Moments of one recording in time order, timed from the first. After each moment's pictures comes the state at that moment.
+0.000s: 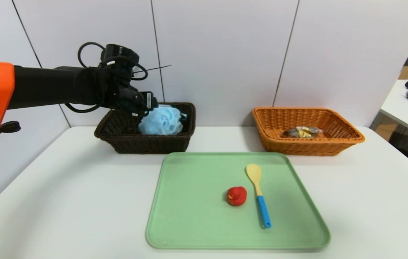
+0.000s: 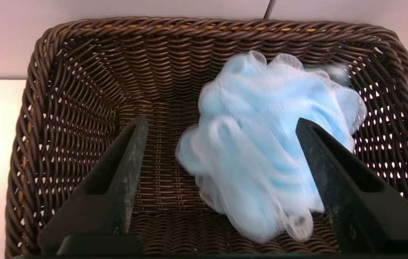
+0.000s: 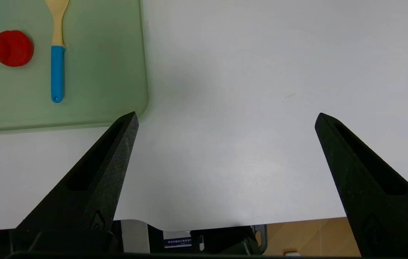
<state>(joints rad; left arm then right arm) -0.29 2.08 -1.80 0.23 0.20 -0.19 0.32 1.23 -1.46 1.15 -0.28 0.29</state>
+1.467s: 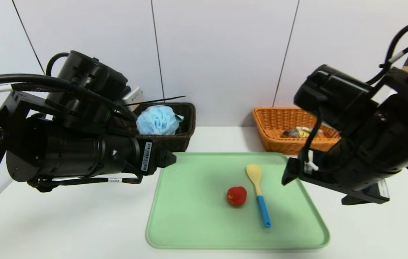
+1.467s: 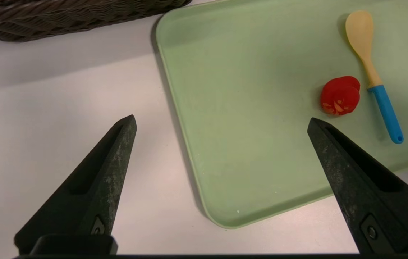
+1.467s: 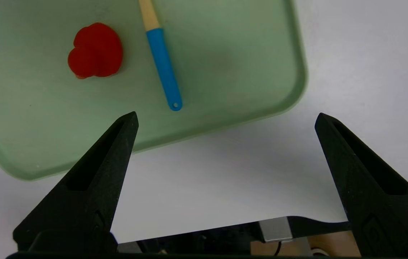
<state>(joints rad) -0.69 1.53 -1.20 0.33 0.23 -0.35 0.69 1.75 -1.62 1.14 -0.21 0.99</state>
